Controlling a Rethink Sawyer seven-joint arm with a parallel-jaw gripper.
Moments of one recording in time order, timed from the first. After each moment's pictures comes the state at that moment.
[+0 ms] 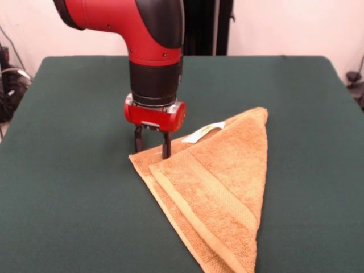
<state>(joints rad) -0.38 -0.39 0.06 1.60 -0.14 0.17 1.88</state>
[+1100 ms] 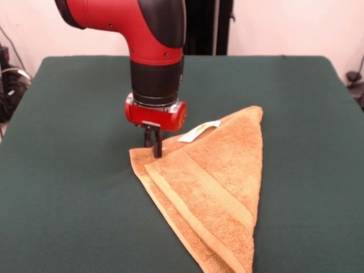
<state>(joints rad) -0.36 -0.39 0.04 1.59 -0.14 0.17 1.88</state>
